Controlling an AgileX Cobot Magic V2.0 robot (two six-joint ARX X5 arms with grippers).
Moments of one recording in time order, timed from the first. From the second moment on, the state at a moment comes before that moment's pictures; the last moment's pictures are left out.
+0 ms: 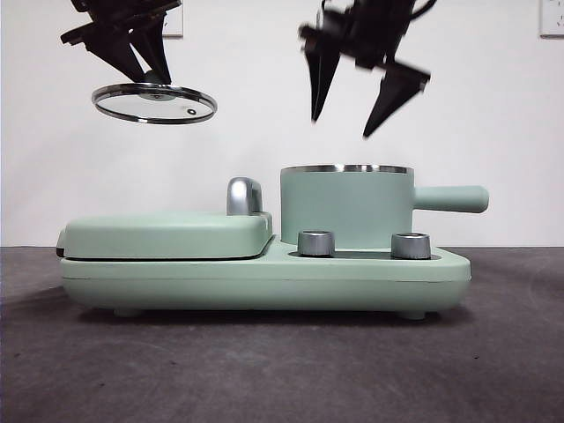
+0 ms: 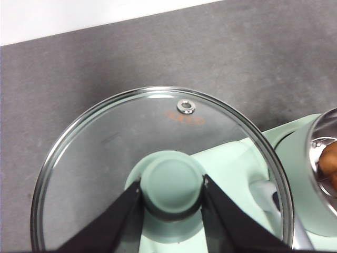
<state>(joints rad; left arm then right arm) -0.19 1.94 2.17 -1.00 0.21 0.07 0.39 2.17 2.43 -1.34 -0.19 0.15</state>
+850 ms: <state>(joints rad) -0.37 1.94 2.17 -1.01 0.21 0.07 0.44 1.21 1.41 -1.17 -0.15 0.11</state>
